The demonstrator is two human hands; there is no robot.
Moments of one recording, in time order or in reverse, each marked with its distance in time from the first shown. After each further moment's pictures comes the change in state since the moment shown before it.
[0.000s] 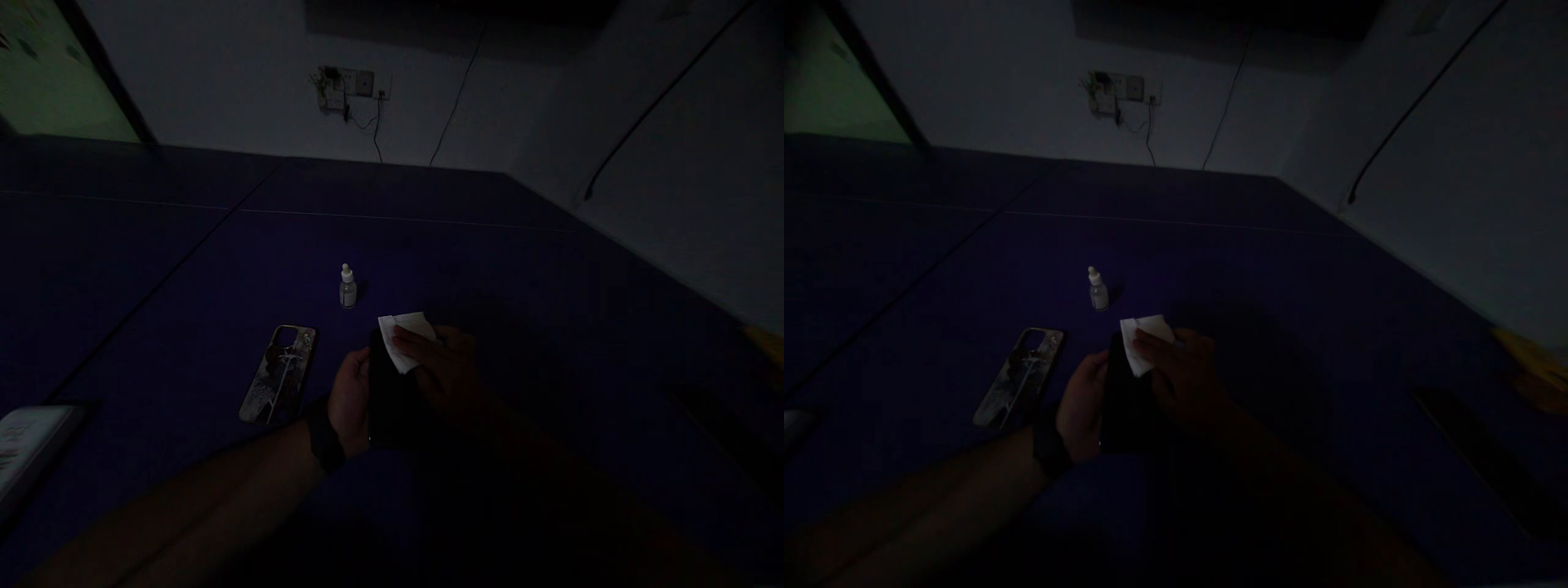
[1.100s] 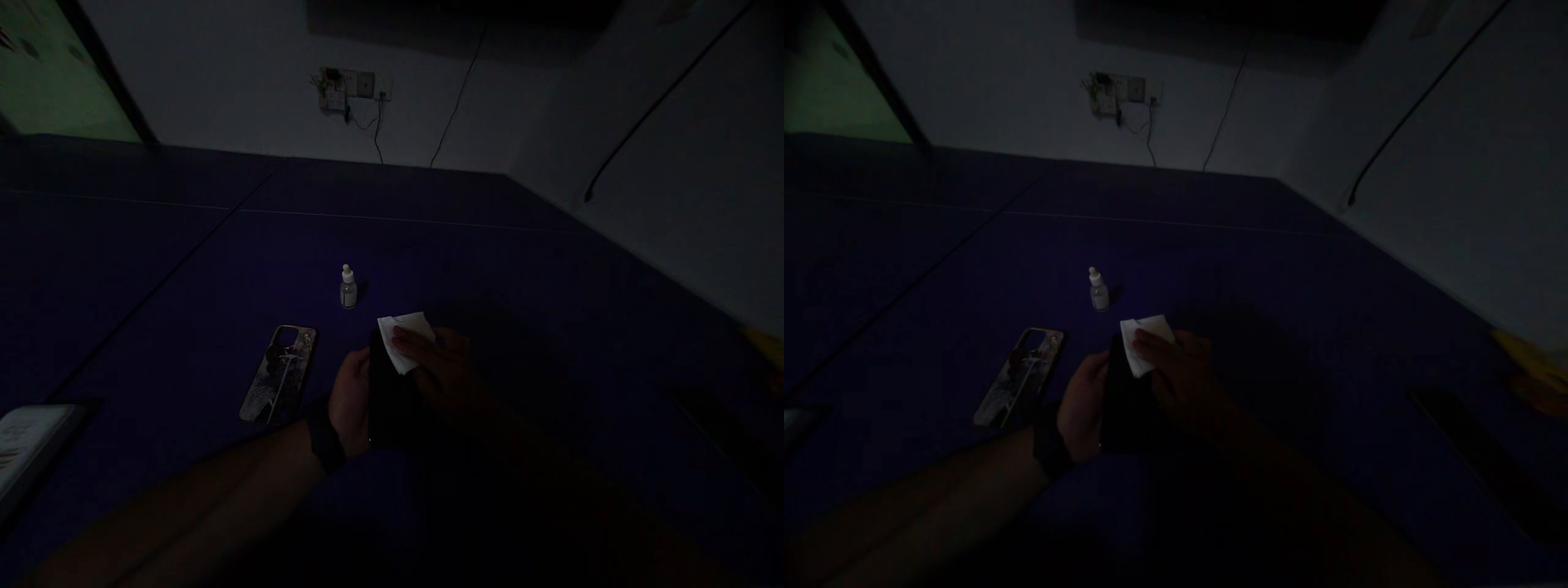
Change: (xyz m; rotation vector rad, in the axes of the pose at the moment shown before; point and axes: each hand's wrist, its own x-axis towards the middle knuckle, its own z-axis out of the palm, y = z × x) left_hand -0.005 0.002 0.011 -0.004 0.045 -0.021; right_hand 0.000 0.002 0.002 0.115 0.020 -0.005
